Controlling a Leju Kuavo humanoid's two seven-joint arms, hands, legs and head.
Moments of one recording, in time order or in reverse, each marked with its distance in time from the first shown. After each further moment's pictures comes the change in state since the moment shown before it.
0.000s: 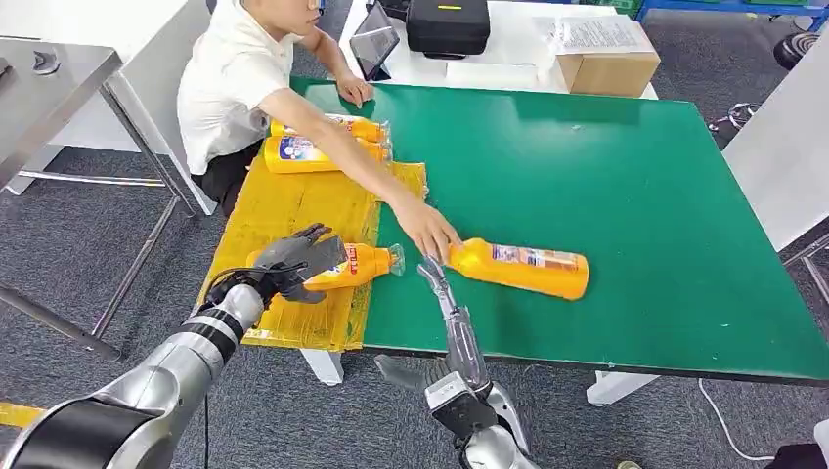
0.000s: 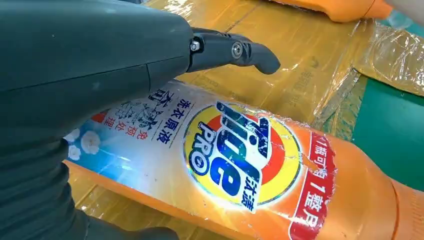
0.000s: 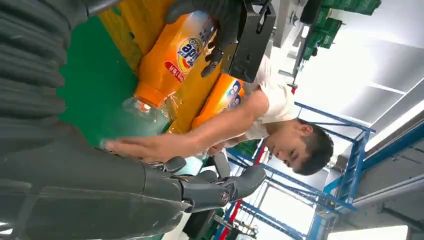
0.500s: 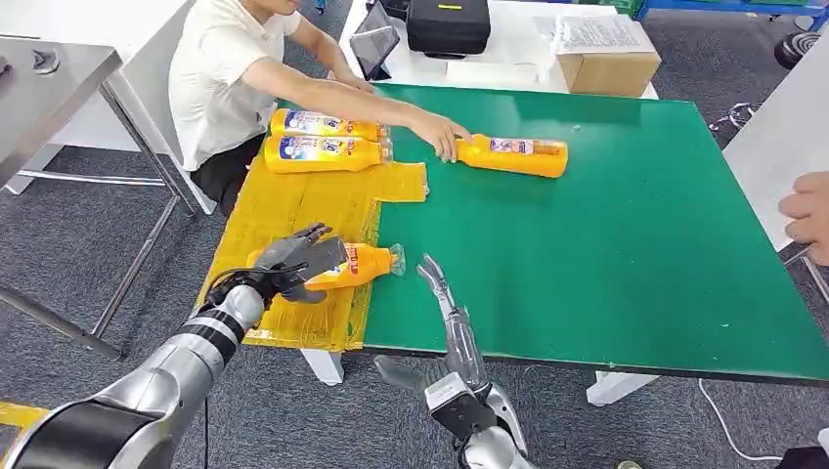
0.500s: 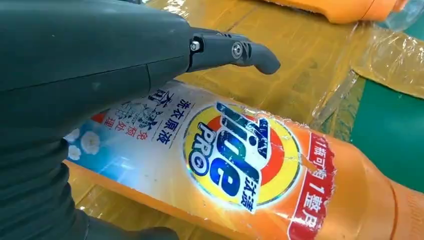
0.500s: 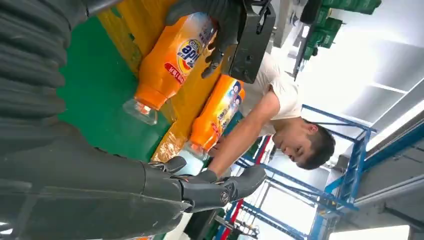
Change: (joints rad) left arm 0.006 -0.002 0.000 -0.013 0.001 0.001 0.000; right arm 0.003 0.004 -0.002 0.000 0.000 0.000 0.000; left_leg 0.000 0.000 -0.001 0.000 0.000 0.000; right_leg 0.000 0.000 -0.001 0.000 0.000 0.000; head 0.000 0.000
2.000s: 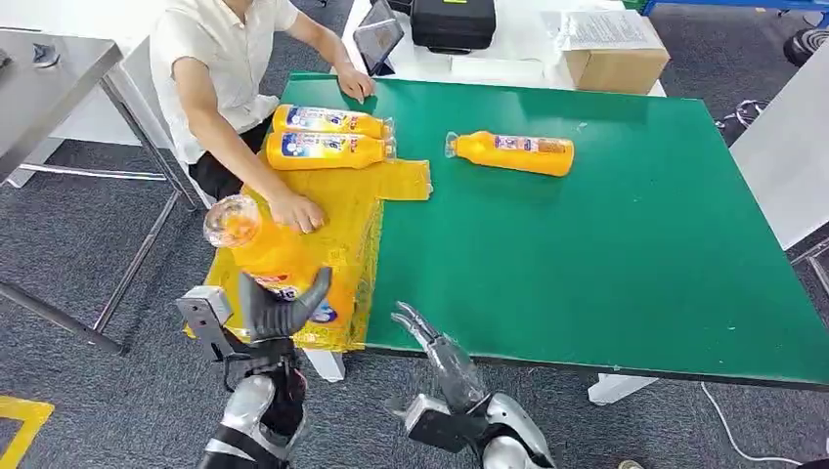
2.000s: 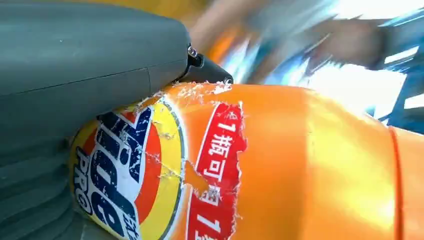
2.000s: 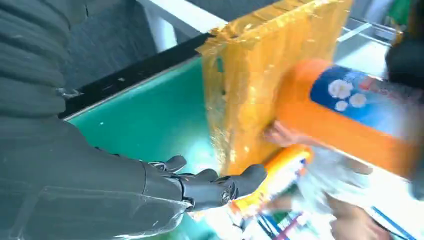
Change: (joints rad) left arm 0.550 -0.163 -0.077 -0.841 0.898 0.562 -0.454; right arm 0.008 -0.092 0.020 0.086 0.241 0.148 0.103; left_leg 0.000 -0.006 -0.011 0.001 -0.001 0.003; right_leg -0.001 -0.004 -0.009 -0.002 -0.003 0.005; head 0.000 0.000
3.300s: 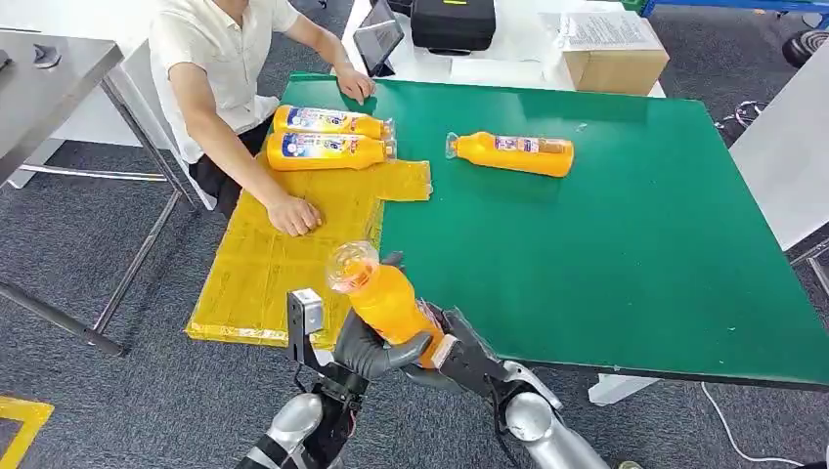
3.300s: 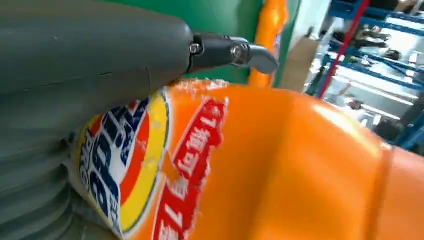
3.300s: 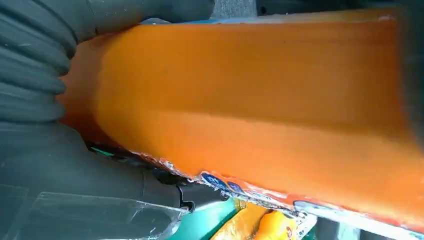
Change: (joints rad) left arm -0.006 0.002 -0.272 0.125 0.309 -0.499 0.229; right arm -0.129 -0.037 -0.060 0.020 -0.214 0.375 0.127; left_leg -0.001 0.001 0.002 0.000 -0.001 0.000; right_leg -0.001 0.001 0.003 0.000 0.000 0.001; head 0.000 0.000
